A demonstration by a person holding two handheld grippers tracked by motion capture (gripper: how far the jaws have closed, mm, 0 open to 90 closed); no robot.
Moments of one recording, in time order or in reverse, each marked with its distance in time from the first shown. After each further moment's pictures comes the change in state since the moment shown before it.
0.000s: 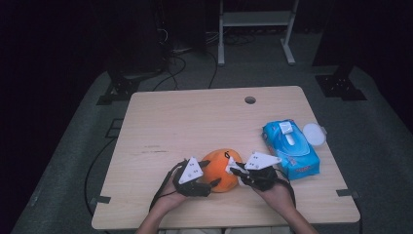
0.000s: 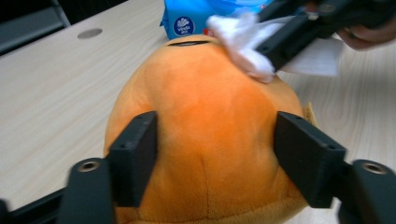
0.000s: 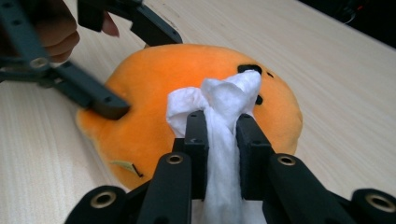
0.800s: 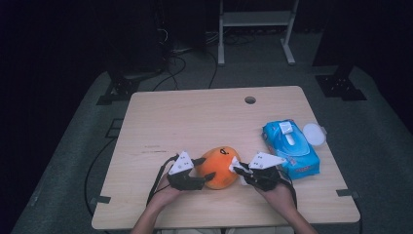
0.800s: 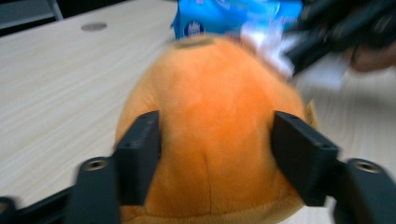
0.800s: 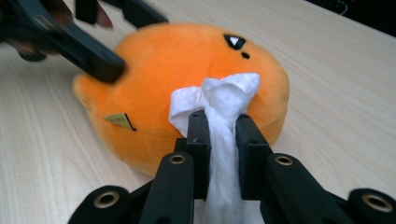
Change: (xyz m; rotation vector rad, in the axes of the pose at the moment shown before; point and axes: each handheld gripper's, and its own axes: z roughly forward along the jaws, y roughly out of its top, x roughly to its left) left arm 0.024 -0.005 -0.007 -0.058 -0.039 -0.126; right arm -0.009 -0.013 0.000 -0.008 -0.007 0.072
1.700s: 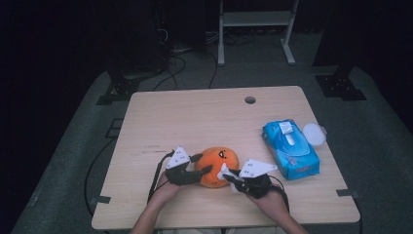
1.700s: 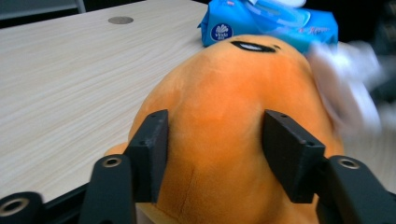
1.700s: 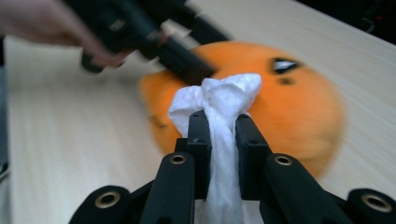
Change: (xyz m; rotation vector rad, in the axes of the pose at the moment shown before) left arm 0.012 -0.006 0.005 0.000 0.062 -0.064; right arm 0.025 0.010 0.004 -0.044 0.069 -0.046
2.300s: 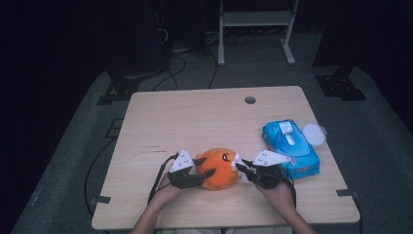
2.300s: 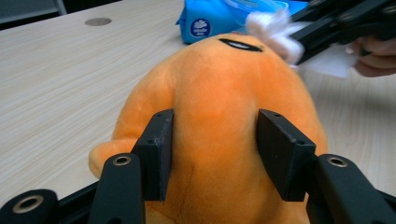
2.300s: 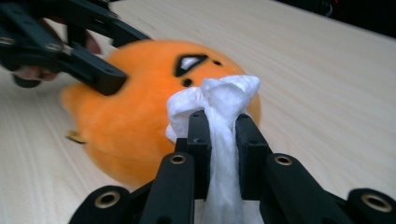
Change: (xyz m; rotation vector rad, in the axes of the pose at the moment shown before) left arm -0.012 0.001 0.004 0.010 -0.055 0.059; right arm -0.033 -0.014 -0.010 0.000 -0.097 0.116
